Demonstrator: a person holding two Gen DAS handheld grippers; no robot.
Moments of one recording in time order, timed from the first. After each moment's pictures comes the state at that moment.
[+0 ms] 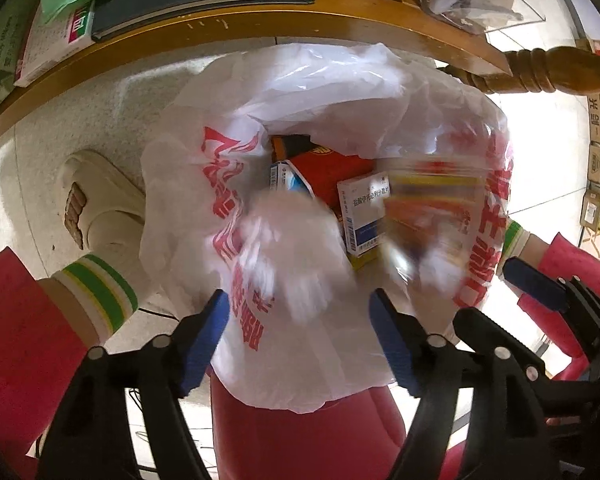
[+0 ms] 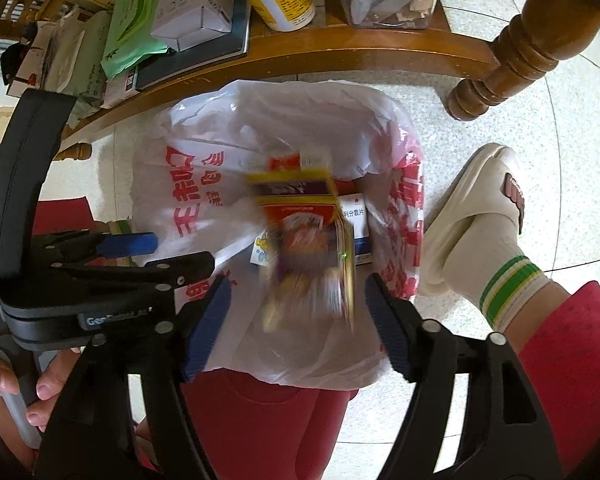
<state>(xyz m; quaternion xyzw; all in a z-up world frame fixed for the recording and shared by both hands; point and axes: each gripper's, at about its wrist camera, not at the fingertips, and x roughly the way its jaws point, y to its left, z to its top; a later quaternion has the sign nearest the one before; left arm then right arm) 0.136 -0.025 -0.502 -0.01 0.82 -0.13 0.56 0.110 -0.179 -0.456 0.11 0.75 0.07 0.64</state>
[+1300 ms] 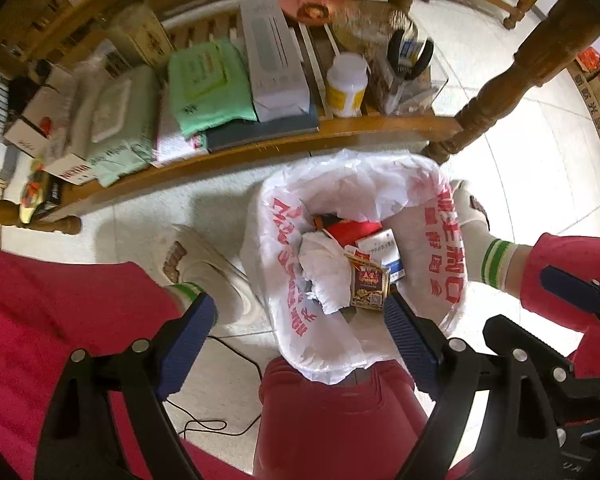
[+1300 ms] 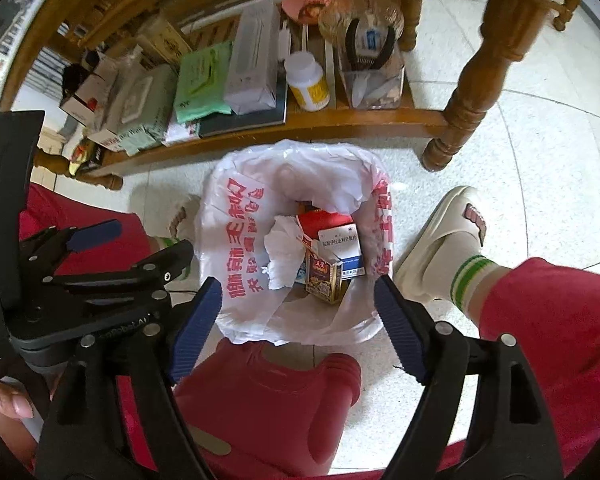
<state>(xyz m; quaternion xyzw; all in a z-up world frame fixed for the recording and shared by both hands) 0.080 -0.022 -0.348 0.08 0.66 -0.08 0.74 0.048 -0.175 -0.329 0.10 0.65 0.07 0.75</state>
